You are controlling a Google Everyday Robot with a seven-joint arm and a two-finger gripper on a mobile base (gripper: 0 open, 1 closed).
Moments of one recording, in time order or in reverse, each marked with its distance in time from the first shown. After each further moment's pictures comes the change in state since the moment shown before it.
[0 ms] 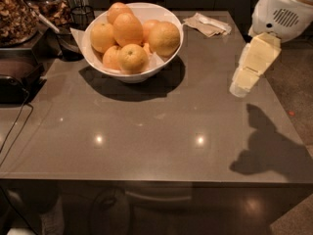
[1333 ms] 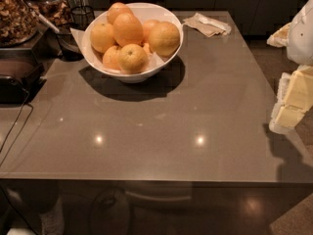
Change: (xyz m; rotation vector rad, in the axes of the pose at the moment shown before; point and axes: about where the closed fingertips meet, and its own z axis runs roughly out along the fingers) arm 0.050 0.042 -0.016 0.099 0.016 -0.213
